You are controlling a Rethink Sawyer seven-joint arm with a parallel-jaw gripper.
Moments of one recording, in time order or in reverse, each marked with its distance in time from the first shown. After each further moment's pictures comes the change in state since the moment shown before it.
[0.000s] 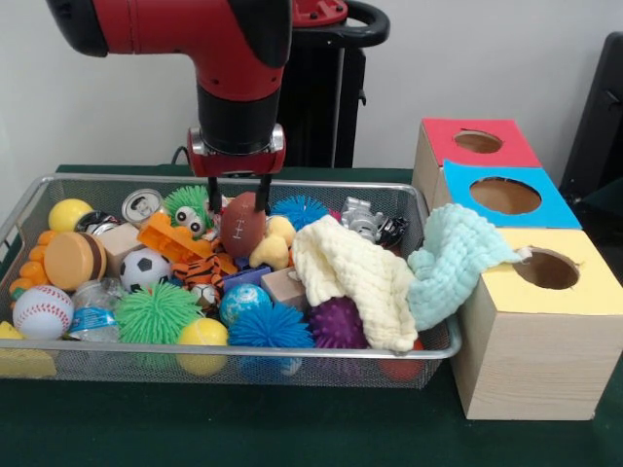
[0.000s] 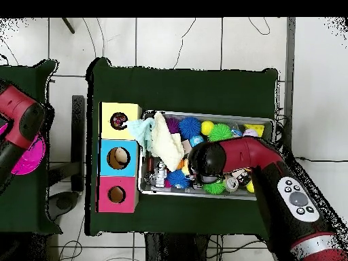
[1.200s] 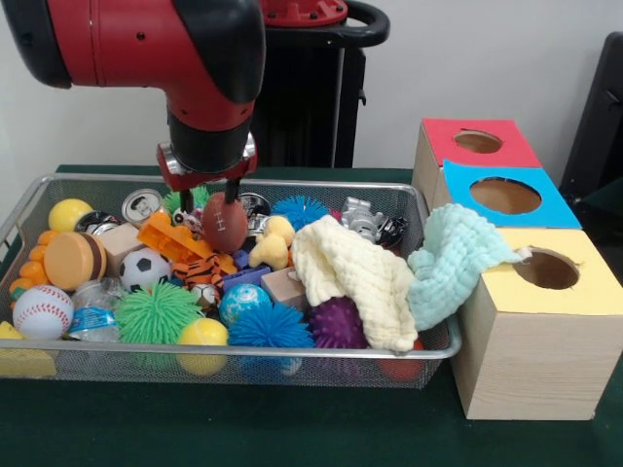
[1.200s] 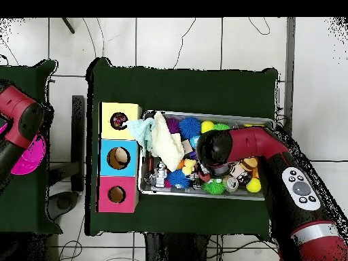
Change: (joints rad) arm -0.007 0.079 0.001 -0.137 -0.032 0.242 -0.274
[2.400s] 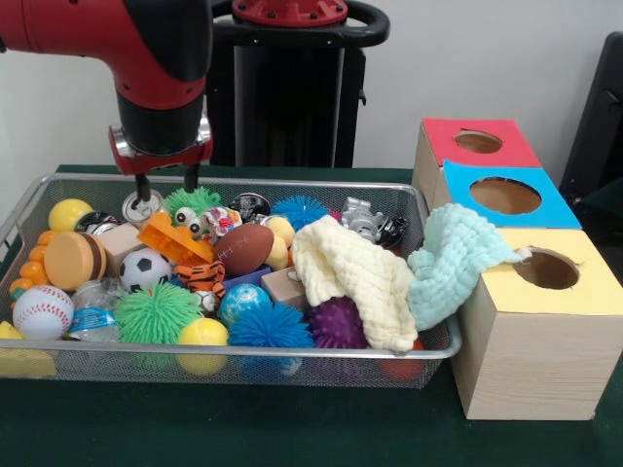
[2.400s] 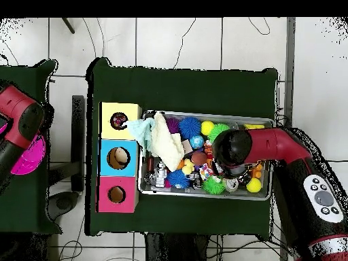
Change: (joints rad) arm -0.058 -0.044 0.000 -0.012 -0.003 0.012 -0.029
